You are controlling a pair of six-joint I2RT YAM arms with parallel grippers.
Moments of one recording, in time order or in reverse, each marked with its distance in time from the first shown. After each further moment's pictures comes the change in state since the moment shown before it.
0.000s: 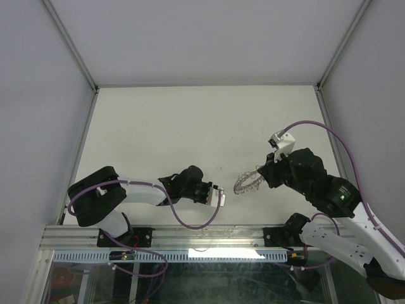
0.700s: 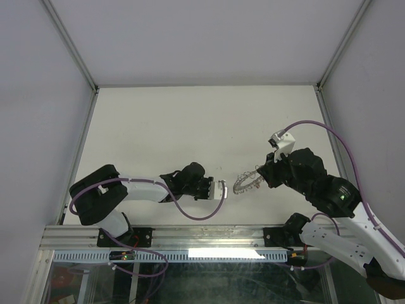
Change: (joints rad) left arm 0.013 0.018 0.051 -0.071 -0.048 -0.091; right arm 0.000 0.000 0.000 0.007 -0.008 0.005
